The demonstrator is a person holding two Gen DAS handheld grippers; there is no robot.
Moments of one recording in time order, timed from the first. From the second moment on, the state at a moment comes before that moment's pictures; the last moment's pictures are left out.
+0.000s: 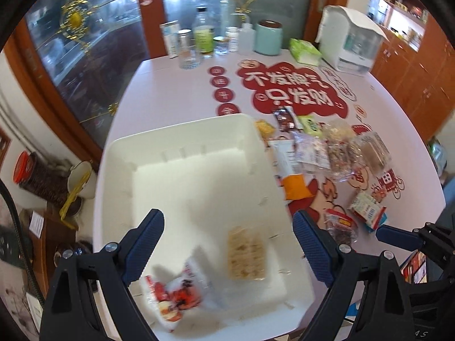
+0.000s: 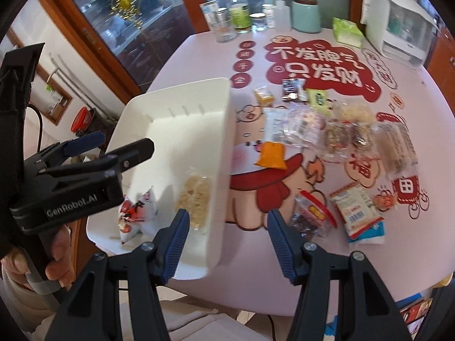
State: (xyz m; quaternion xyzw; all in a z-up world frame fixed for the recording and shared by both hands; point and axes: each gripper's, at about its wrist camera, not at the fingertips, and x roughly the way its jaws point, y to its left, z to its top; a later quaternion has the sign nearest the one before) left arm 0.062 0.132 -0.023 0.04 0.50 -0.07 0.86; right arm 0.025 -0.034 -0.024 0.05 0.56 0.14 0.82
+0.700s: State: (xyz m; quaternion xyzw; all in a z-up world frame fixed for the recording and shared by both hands) left arm 0.150 -0.020 -0.076 0.07 0.55 -0.08 0.83; right arm 0.067 -0.216 -0.033 0.14 0.54 0.07 0.83
